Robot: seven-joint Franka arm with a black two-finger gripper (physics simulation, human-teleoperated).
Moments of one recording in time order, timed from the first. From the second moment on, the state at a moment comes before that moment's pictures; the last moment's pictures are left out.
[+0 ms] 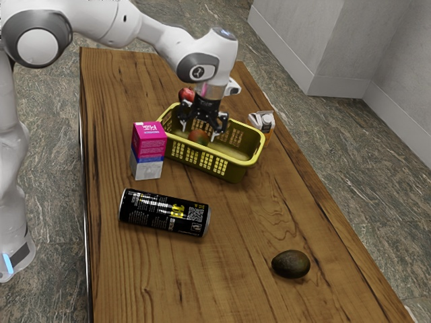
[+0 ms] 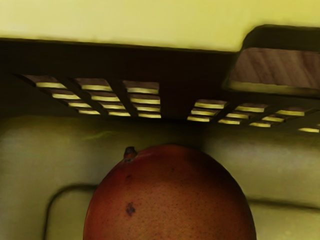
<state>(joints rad) -0.19 -0.01 0.47 -2.04 0.05 2.05 -0.82</state>
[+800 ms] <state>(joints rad) -0.24 0.00 0.50 -2.08 0.04 2.08 -0.80</state>
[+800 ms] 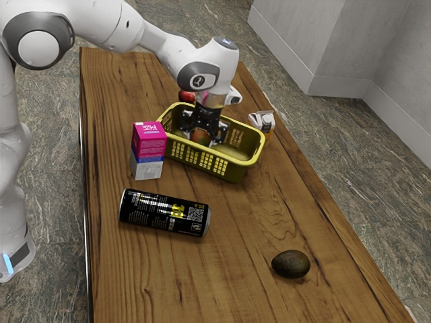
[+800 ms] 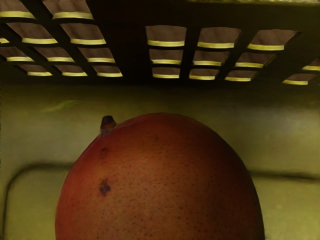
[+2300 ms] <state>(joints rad) -0.58 0.19 0.44 -1.54 0.02 1.79 -0.75</state>
